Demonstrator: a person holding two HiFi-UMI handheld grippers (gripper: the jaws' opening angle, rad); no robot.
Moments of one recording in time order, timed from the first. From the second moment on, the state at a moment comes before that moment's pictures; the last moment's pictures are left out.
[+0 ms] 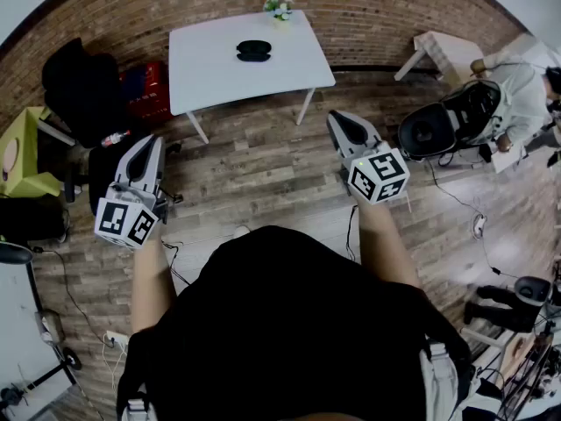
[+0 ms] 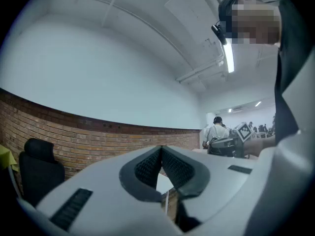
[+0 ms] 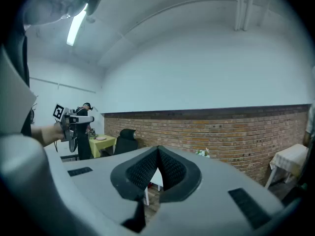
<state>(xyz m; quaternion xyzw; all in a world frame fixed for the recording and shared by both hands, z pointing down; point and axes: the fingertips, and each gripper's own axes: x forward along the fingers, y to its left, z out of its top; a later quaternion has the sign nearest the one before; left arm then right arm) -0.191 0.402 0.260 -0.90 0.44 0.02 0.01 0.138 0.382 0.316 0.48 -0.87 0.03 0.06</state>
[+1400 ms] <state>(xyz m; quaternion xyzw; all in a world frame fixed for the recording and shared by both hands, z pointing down) -0.281 0.334 0.290 -0.91 0.41 0.00 -0.01 0.066 0.347 0.332 0.54 -0.84 0.07 0.05</state>
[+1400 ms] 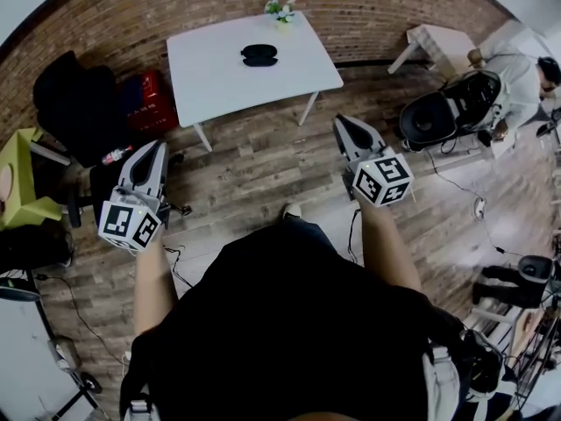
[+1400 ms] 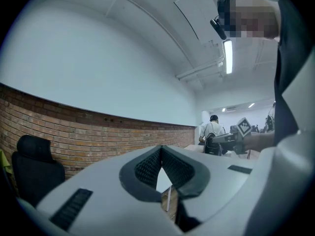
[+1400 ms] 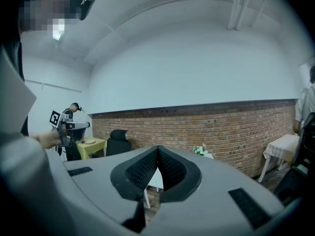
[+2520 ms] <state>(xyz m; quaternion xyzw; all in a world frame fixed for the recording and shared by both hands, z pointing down) -0.212 0.251 0.316 -0.91 0.41 -0.05 -0.02 0.127 0.246 0.365 0.53 -0.84 0.10 0.06</state>
